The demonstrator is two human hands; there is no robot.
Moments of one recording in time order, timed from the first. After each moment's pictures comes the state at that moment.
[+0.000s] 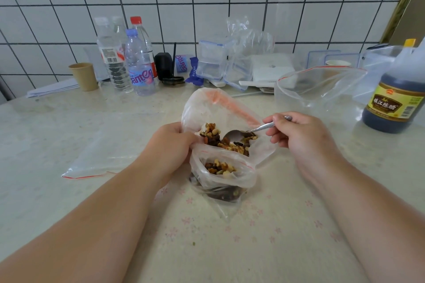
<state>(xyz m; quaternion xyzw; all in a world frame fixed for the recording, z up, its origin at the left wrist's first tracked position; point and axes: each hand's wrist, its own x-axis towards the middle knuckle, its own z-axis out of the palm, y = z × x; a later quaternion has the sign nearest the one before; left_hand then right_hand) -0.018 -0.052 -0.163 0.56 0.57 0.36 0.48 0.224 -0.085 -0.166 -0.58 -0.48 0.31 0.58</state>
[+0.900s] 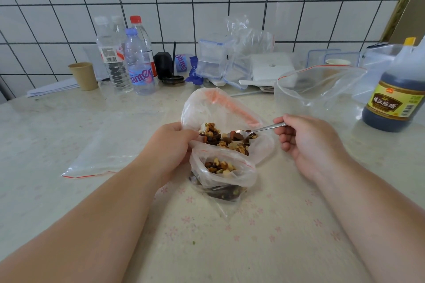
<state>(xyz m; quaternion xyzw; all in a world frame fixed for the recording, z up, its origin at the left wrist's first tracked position) -0.016 -0.051 -0.162 0.51 0.58 0.37 0.51 0.229 -0.076 -0.166 -0.57 -0.32 0.43 0.63</state>
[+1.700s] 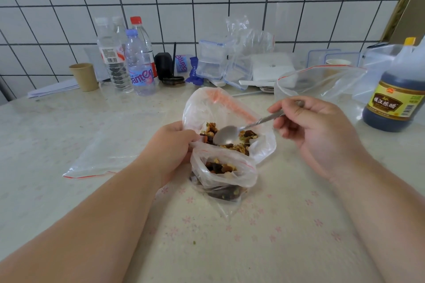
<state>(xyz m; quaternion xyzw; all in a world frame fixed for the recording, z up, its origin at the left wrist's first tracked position) -0.019 -0.047 -0.166 0.51 0.56 0.38 0.53 0.227 -0.106 -0.140 -0.43 -0.54 0.39 0.62</state>
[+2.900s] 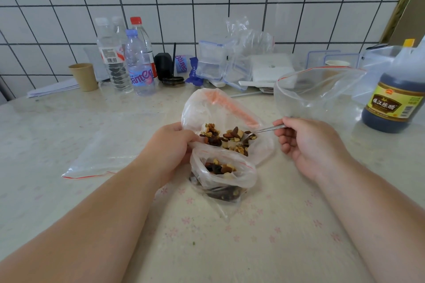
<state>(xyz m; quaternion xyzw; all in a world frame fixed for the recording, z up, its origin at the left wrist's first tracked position) -0.020 -0.043 -0.169 0.49 0.55 0.39 0.55 0.227 -0.079 -0.162 -0.56 -0.30 0.46 0.62</state>
